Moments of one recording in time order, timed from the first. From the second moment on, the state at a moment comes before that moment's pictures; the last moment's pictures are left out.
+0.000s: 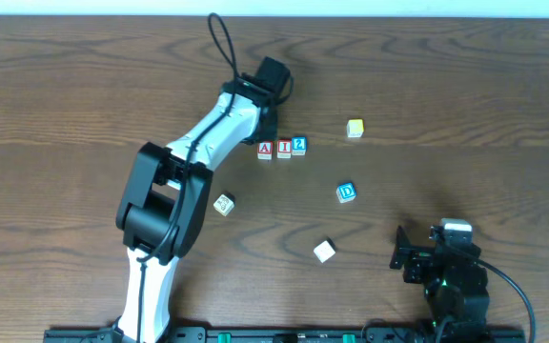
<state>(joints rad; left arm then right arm) -0.46 2.19 1.67 -0.82 -0.17 -0.45 0.10 0.01 0.17 -0.69 0.15 0.12</state>
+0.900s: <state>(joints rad) -0.46 2.19 1.68 -0.91 -0.01 -0.46 0.10 0.01 0.17 -0.69 0.15 0.12</state>
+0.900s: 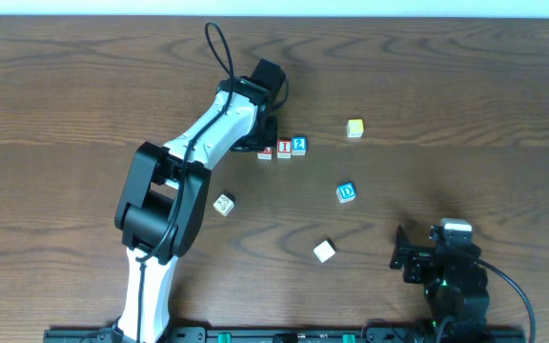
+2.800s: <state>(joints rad) -0.37 1.60 1.84 -1.04 -0.15 -0.16 0.10 0.01 0.17 -0.69 0.15 0.12</state>
